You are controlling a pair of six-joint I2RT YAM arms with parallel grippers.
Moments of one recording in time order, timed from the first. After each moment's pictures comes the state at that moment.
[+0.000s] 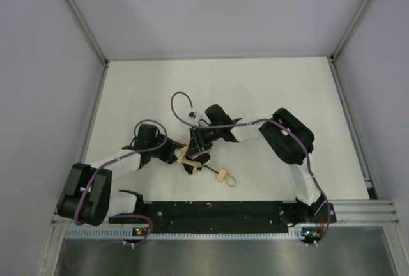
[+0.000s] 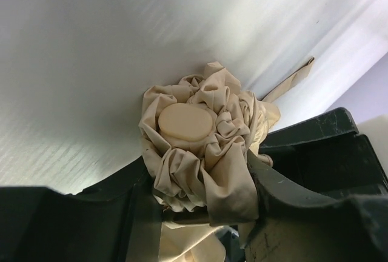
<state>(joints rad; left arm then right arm) -0.24 1.28 0.38 -0.02 0.34 -1.36 0.81 2.11 1.16 0.26 -0.82 0.55</state>
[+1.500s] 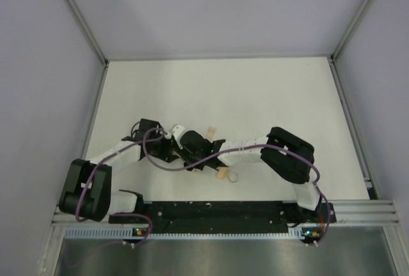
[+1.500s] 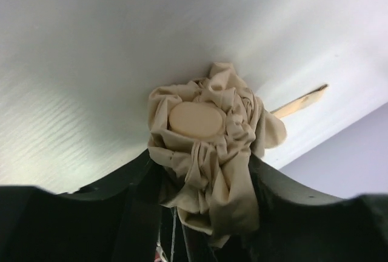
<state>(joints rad) -0.24 1.35 0.55 -0.28 0.31 -1.44 1.14 2.01 1.20 0.03 0.20 0.08</state>
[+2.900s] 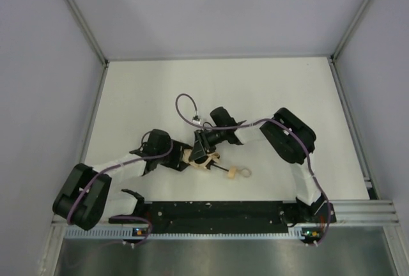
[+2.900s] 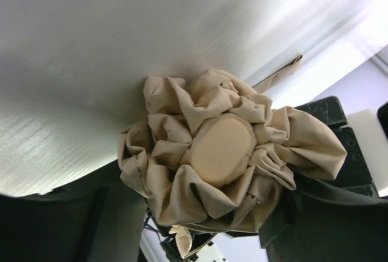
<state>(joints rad) -0.43 1.25 0.36 0.00 0.28 -1.72 0.78 2.11 1.12 0.23 -0.92 0.54</state>
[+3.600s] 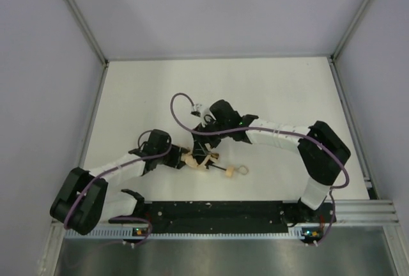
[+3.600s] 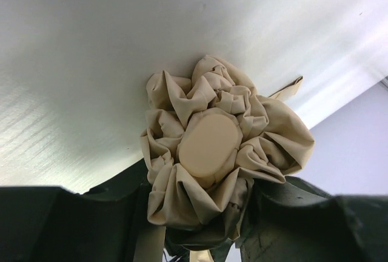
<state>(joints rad) -0.45 1.21 0.36 -0.09 0.18 -1.72 0.84 1.74 1.13 -0.15 -0.47 0.20</state>
